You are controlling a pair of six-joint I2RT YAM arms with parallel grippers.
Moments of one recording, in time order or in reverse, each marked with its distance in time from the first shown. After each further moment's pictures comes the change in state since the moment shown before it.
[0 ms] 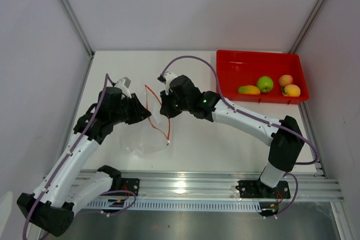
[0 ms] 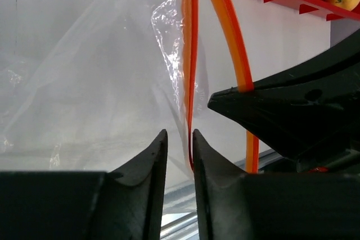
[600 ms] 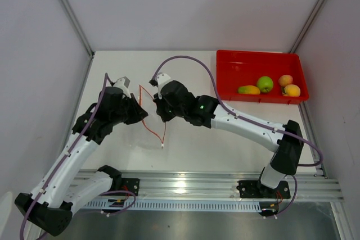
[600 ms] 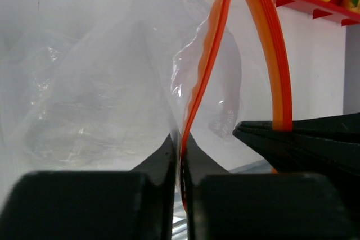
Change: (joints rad) left arm -0.047 -0.002 0.038 -0.052 -0.098 -0.002; right arm 0.130 -0.022 0.121 -0.125 0.240 -0.055
